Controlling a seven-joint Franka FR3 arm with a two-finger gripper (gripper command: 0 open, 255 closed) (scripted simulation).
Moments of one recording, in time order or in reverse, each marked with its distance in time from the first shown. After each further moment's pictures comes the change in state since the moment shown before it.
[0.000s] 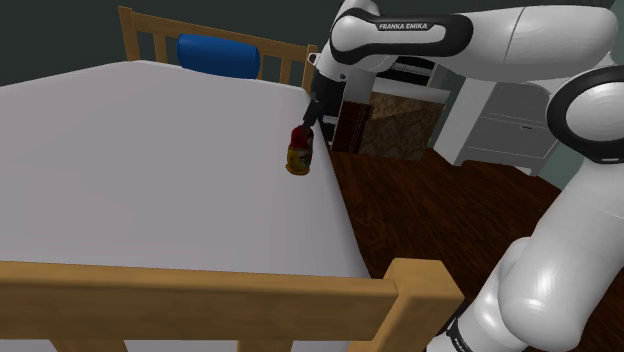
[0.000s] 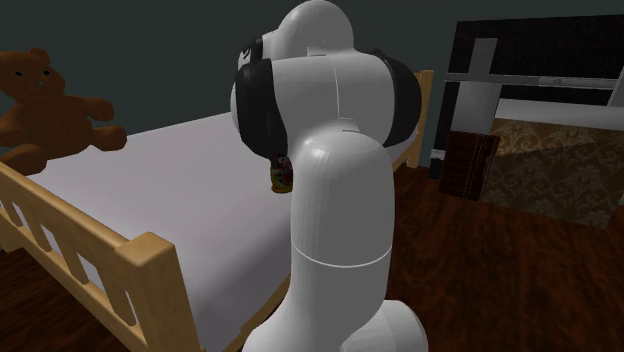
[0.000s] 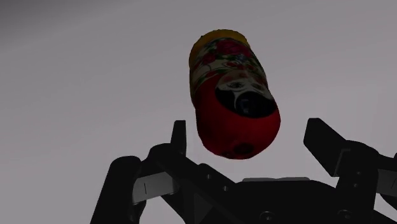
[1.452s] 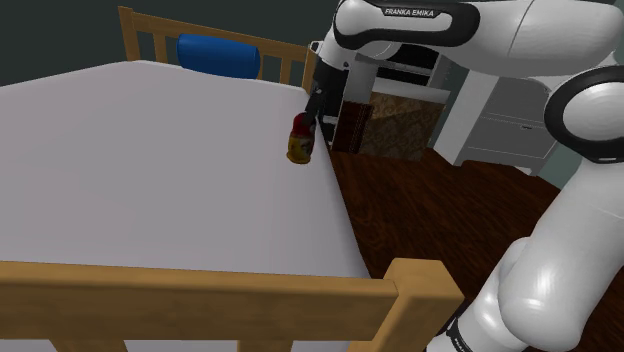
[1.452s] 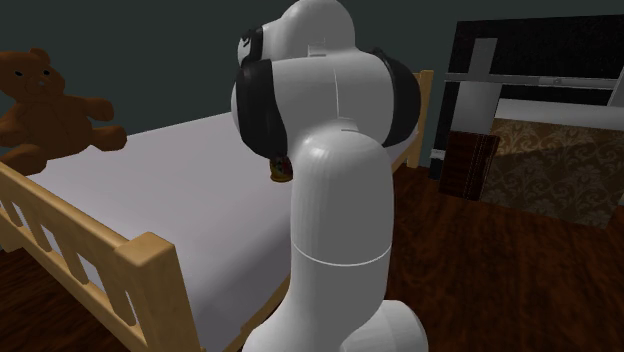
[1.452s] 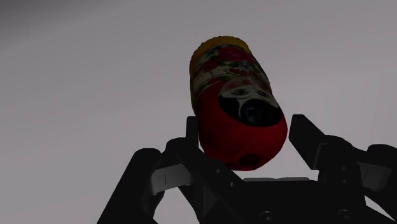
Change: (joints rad) arm -0.003 0.007 -0.003 0.083 -0.002 -0.075 0.005
